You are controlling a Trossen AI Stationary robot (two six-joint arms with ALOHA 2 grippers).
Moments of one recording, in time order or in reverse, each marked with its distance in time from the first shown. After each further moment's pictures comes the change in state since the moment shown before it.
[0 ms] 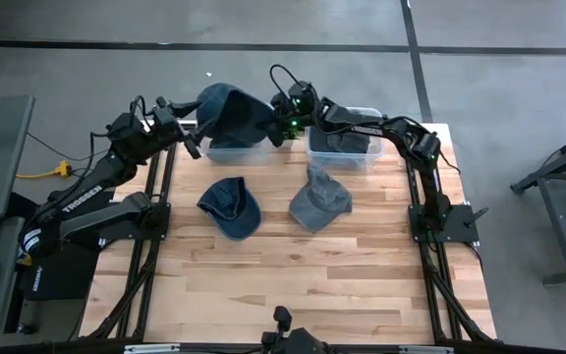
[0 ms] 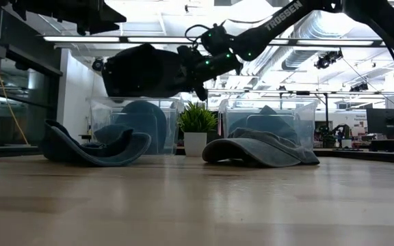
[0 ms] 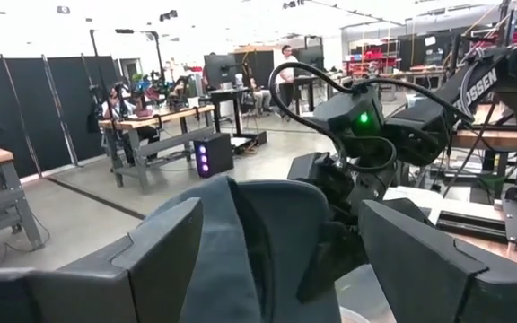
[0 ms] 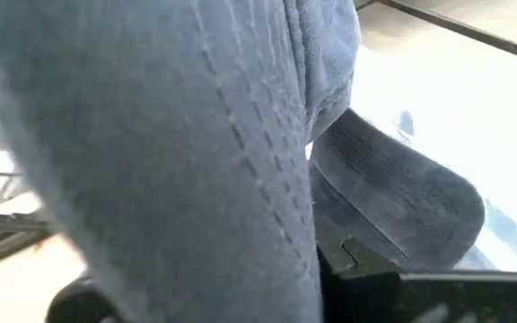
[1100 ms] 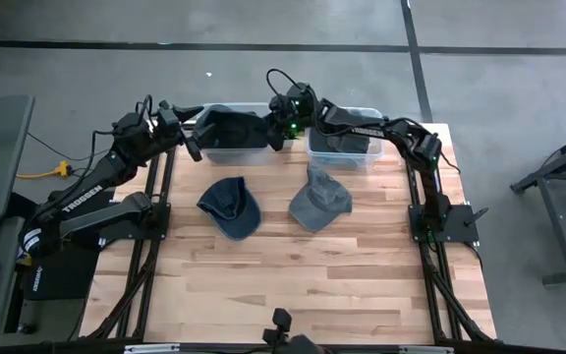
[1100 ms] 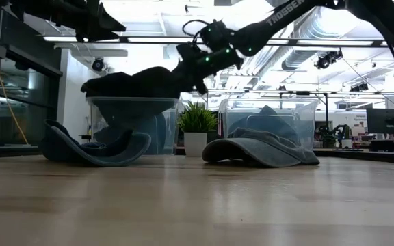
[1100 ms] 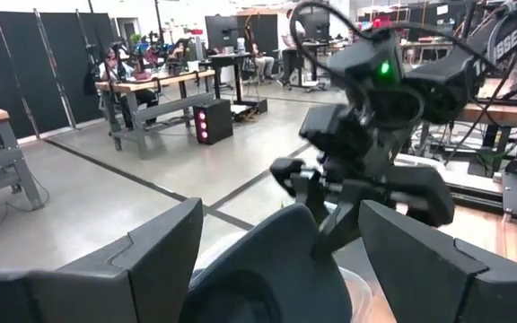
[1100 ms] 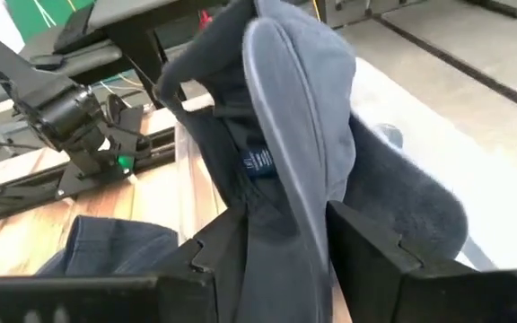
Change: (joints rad) left arm 0.000 0.001 0.000 -0.100 -0.014 -0.018; right arm 0.024 -0.027 0.000 -0.030 0.051 -0.135
